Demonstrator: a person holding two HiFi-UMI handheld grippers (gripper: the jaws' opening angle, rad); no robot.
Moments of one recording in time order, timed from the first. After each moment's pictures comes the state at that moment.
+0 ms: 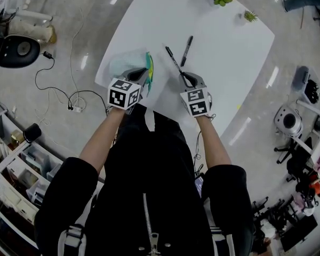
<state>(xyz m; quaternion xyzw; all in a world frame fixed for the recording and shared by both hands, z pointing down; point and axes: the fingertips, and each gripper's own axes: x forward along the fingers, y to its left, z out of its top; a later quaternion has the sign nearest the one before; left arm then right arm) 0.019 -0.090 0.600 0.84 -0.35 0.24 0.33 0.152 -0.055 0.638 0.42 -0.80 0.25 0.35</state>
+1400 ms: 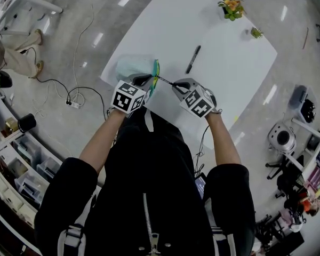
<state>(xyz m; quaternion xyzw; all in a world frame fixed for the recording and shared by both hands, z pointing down) 0.015 -0.073 0.586 0.85 -0.34 0.26 0.32 0.091 -0.029 0.612 0.14 -0.88 0.16 0.42</state>
